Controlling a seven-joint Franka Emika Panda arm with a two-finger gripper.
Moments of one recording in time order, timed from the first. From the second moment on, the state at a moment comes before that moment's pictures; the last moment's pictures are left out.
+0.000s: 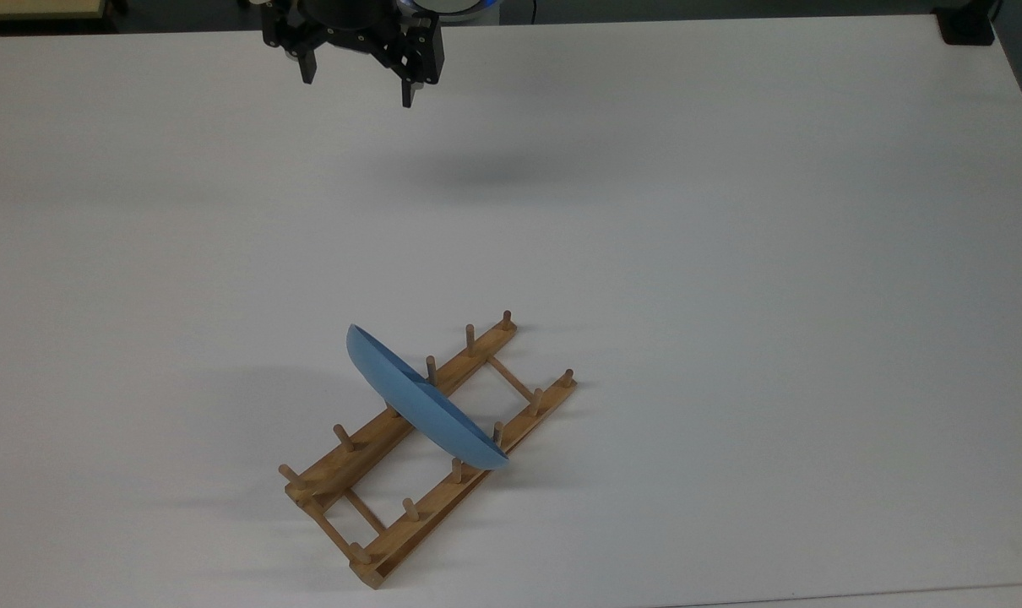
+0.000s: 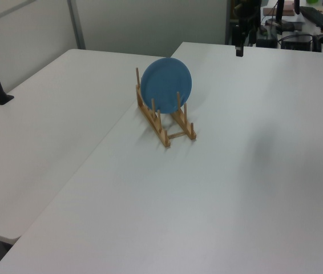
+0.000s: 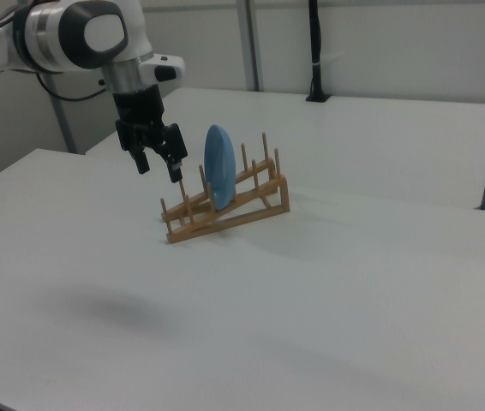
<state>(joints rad) 0.04 0.09 -0.05 -1.59 -0.10 1.65 0.18</state>
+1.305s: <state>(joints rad) 0.04 0.11 -0.04 -1.59 -0.10 1.77 0.18</state>
